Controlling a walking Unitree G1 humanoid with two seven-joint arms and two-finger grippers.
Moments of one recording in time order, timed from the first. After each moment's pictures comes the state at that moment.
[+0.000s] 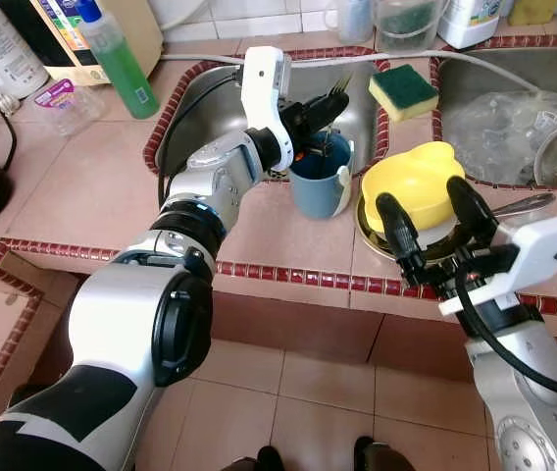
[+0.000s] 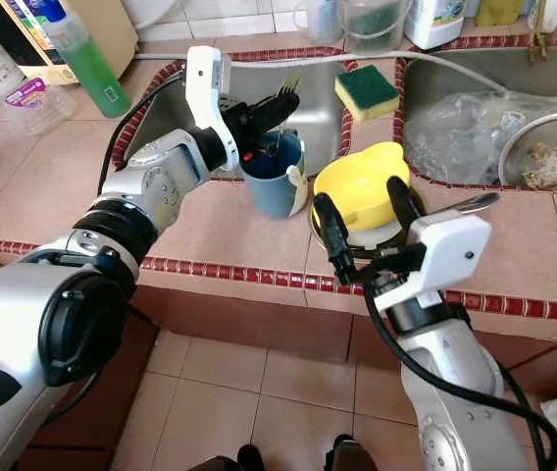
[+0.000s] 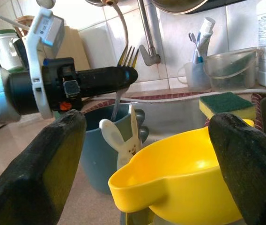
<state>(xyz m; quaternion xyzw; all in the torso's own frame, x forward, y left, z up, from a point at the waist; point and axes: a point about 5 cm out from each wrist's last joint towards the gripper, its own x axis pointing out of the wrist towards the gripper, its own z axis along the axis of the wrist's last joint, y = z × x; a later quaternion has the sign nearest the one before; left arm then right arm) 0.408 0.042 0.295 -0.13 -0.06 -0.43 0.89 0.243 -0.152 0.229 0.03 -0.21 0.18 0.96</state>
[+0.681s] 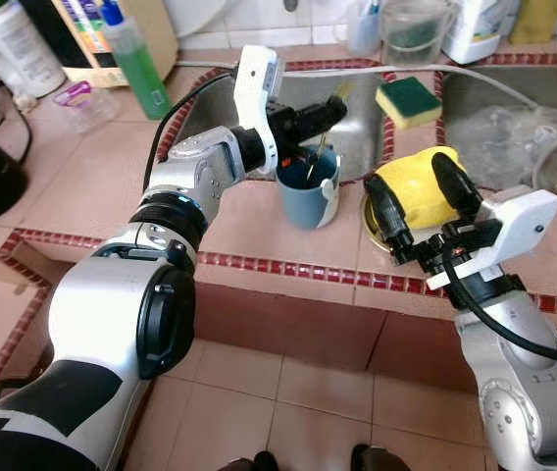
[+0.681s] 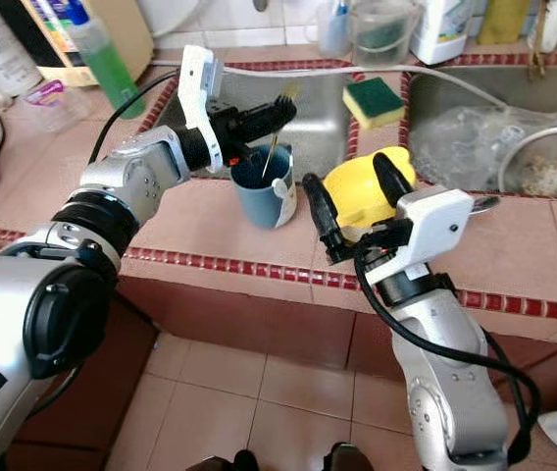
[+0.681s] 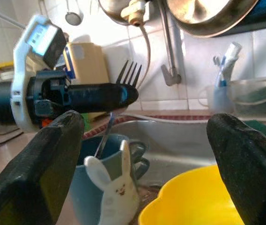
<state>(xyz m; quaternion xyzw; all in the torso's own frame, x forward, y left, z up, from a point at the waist) 0.405 0.056 0.296 -0.09 -0.03 -0.50 0.86 0.266 -0.148 0.235 0.03 -0.23 0.21 0.95</state>
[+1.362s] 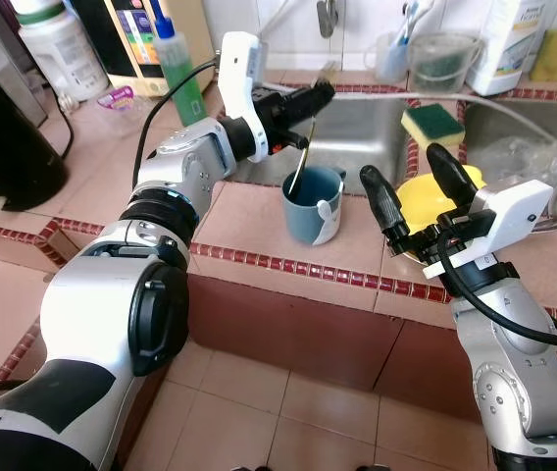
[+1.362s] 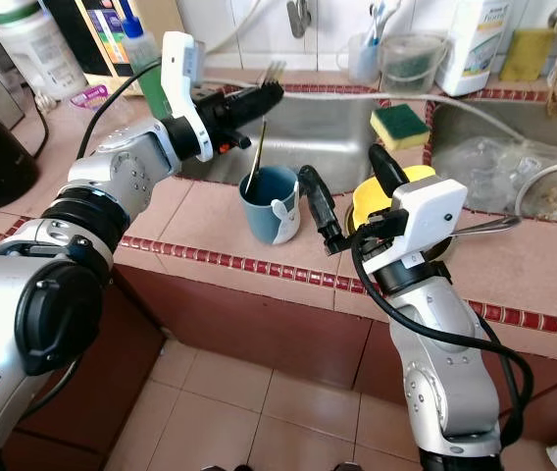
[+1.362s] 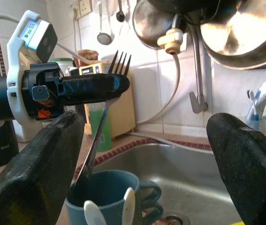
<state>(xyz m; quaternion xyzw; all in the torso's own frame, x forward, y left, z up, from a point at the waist) 0.409 0.069 0.308 -0.13 -0.07 -0.46 0.87 0.276 -0.149 0.241 0.02 -0.25 0.22 0.94</state>
